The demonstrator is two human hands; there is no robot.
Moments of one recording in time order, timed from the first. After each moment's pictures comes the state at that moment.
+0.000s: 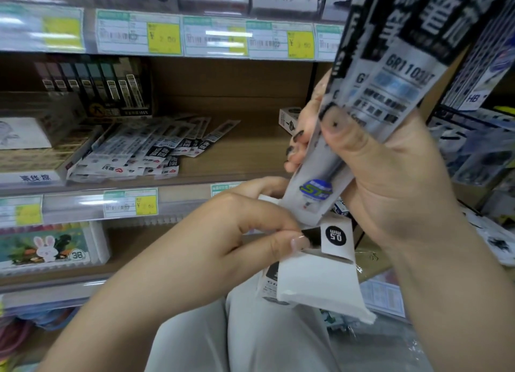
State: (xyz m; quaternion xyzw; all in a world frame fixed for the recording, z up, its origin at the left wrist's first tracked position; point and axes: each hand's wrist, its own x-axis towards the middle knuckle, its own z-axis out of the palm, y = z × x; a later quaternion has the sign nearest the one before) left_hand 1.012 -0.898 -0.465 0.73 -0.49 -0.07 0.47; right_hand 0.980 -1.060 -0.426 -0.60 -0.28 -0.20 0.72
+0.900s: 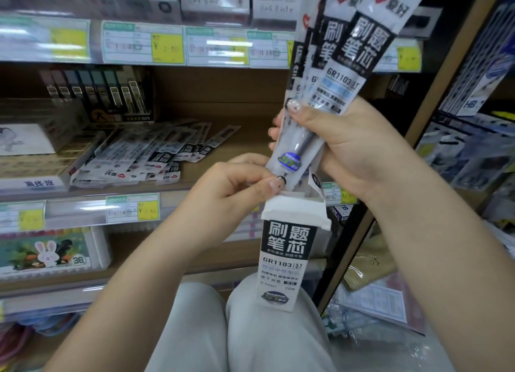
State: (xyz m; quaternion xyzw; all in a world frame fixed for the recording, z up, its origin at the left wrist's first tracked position) left_hand 1.059 -0.918 -0.479 0.70 -0.40 -0.05 0.59; right_hand 1.024 -1.075 -0.419 -0.63 -0.13 -0.11 0.76
